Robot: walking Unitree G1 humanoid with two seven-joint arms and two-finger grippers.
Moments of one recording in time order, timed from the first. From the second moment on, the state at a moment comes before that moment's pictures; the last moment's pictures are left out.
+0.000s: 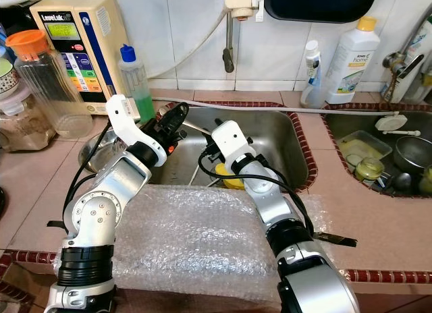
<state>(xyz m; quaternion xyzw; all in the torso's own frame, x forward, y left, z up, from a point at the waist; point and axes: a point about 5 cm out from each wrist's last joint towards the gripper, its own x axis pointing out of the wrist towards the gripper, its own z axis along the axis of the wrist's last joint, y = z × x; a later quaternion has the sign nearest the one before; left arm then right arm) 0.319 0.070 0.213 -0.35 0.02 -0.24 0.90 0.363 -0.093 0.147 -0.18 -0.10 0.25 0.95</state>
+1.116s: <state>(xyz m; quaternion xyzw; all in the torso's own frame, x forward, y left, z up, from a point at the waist) 0.313 0.049 0.202 -0.32 0.06 -0.31 0.90 0.354 -0.115 0.122 -0.16 -0.08 0.21 0.96</state>
